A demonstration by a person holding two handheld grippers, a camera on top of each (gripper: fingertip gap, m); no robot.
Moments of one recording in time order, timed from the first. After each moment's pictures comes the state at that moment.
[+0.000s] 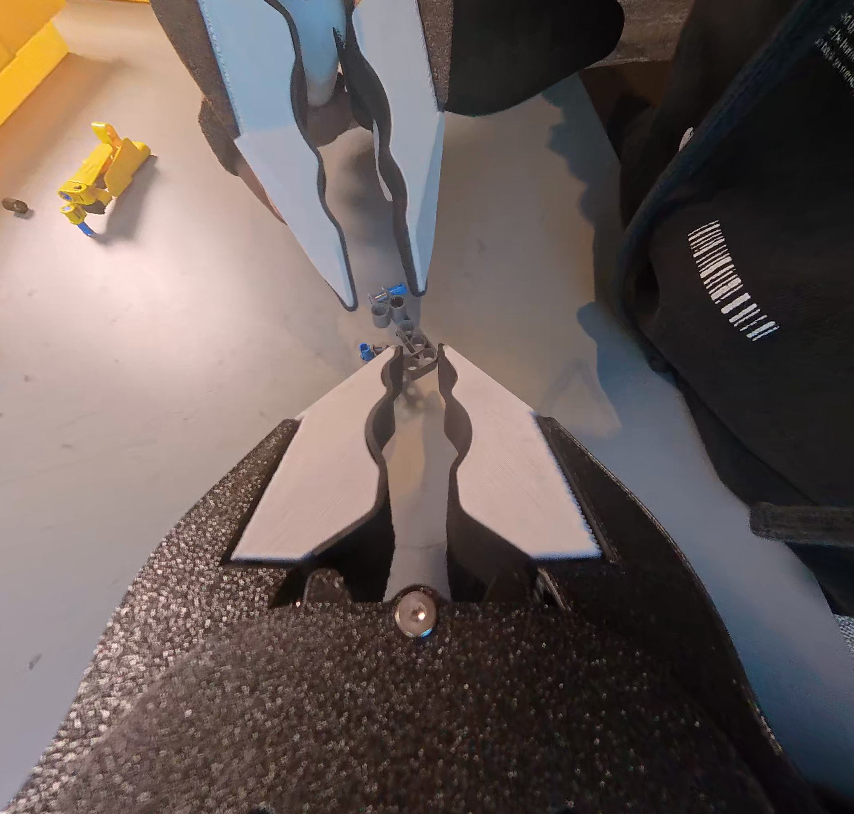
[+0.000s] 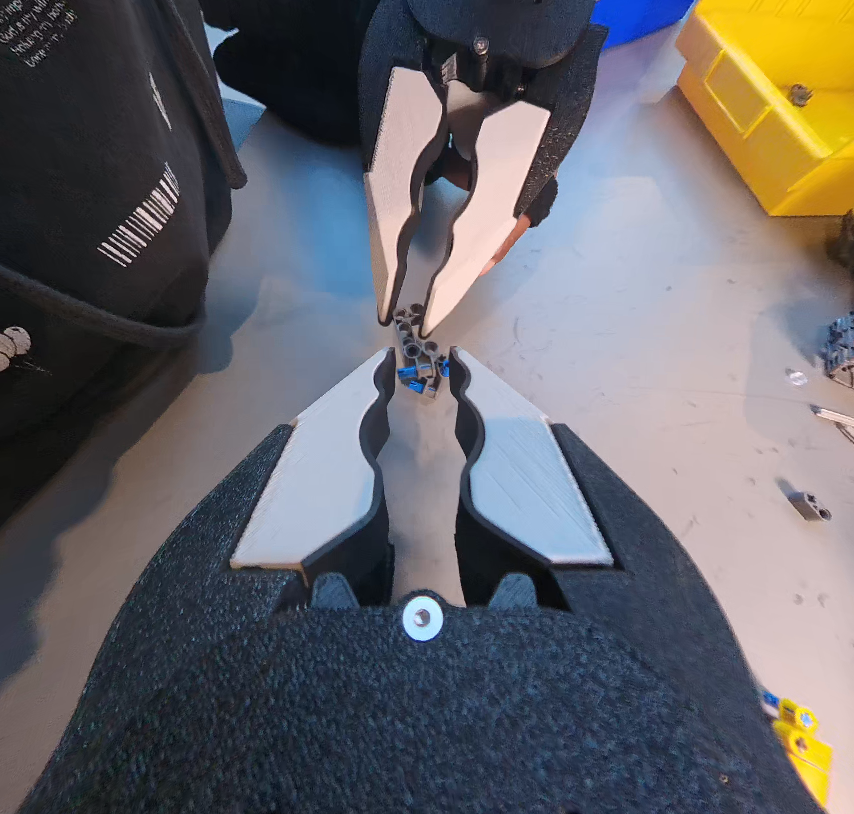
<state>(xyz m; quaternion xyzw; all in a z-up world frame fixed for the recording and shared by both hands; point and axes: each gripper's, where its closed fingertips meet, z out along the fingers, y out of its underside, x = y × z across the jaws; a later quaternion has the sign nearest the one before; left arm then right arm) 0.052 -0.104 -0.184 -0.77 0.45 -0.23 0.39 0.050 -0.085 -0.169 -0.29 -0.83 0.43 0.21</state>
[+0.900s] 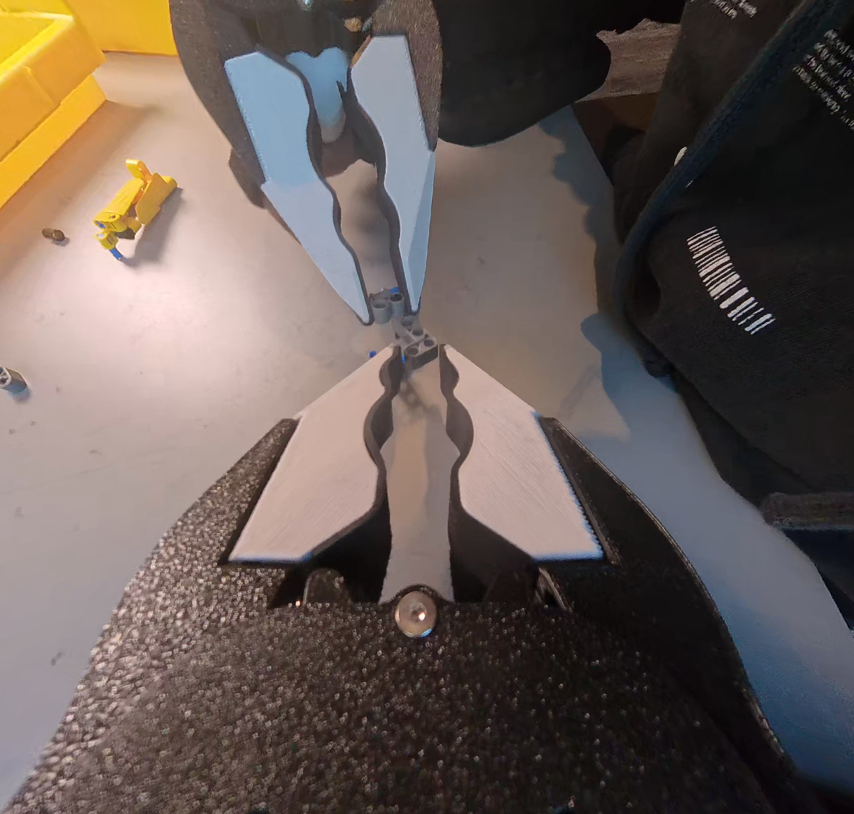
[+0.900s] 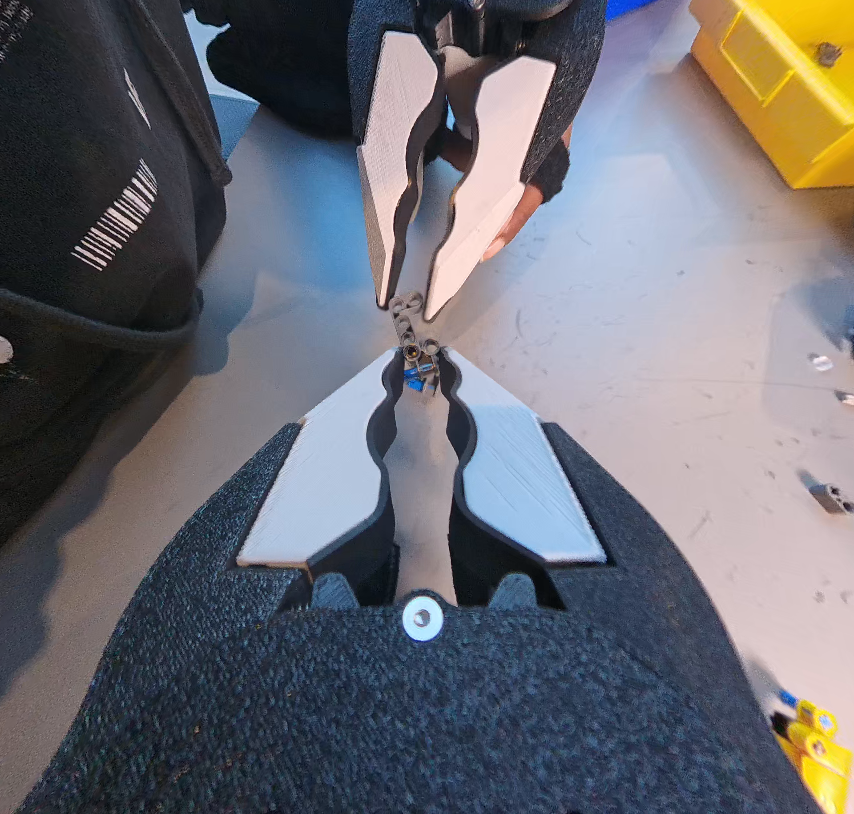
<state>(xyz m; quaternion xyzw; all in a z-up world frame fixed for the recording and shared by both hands) 0.050 -0.102 -0.174 -0.75 0.45 -0.23 0.42 0.047 -0.085 -0.173 -0.31 -0.83 0.43 0.19</state>
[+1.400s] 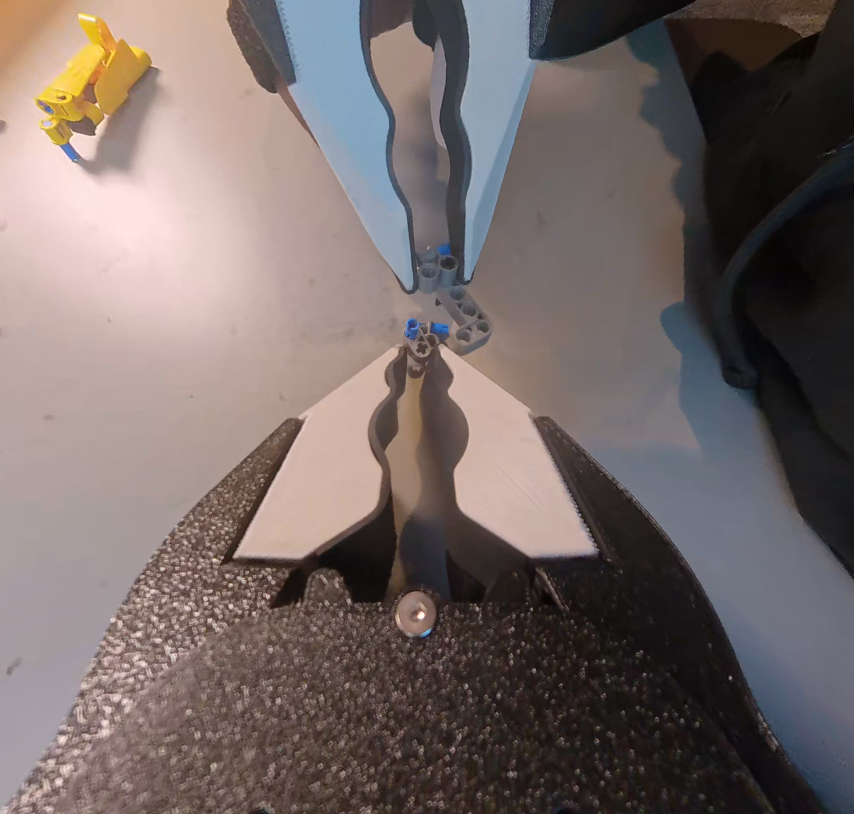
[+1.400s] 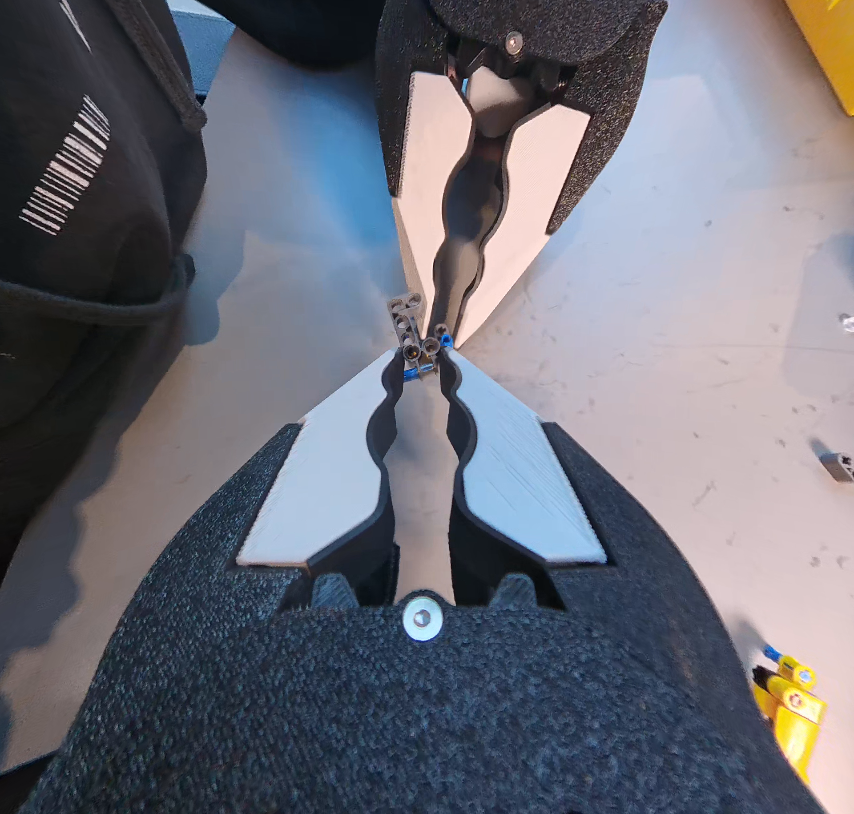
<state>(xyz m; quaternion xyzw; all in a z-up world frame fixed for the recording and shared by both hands) 0.045 -0.083 -0.209 -0.81 0.42 -0.22 0.36 0.052 -0.079 -0.183 -0.33 -0.85 0.37 0.16</state>
